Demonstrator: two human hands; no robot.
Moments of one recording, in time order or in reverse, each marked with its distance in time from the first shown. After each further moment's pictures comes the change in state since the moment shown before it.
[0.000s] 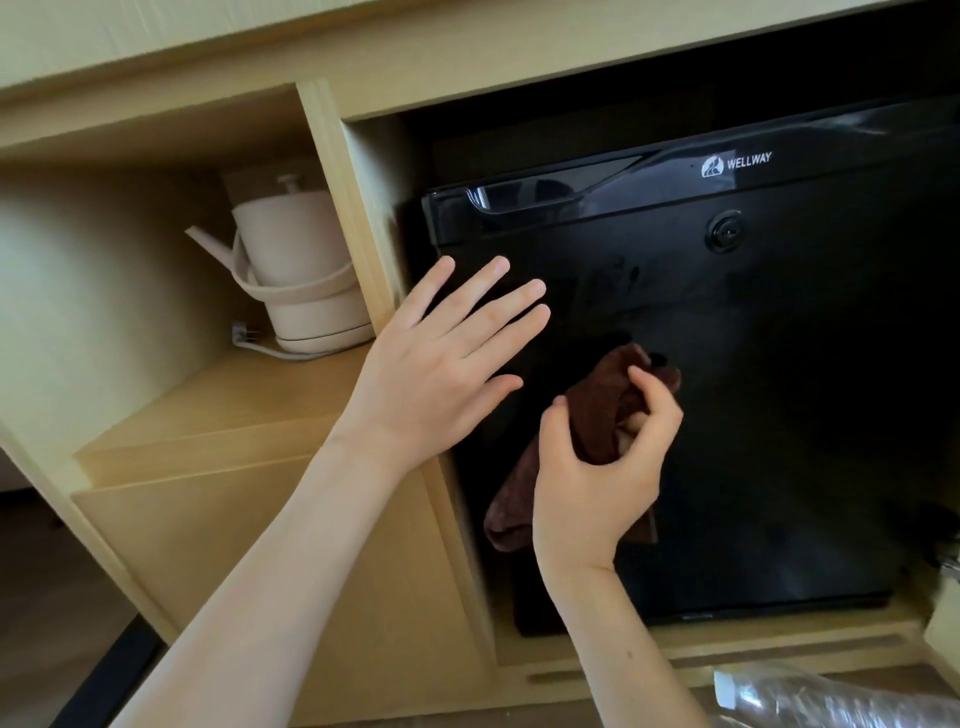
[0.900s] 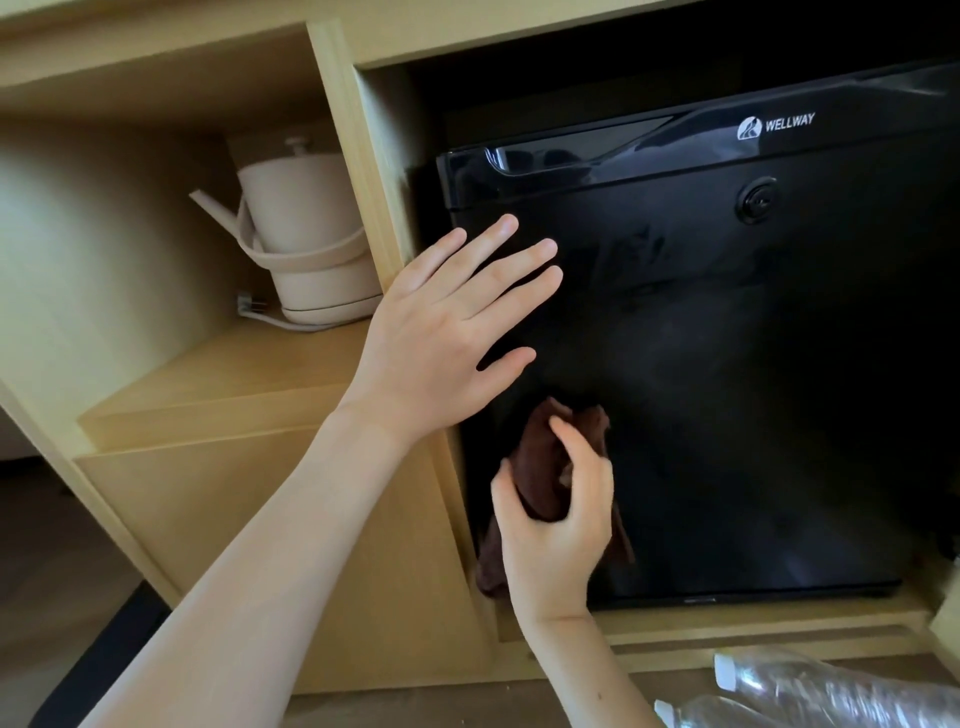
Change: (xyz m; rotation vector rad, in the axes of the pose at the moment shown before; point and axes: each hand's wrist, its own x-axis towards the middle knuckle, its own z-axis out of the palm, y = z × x) left_hand 0.001 0.001 0.001 -0.039 0.058 -0.076; right_hand -0.053 0.040 -0.017 -0.124 -0.211 -0.185
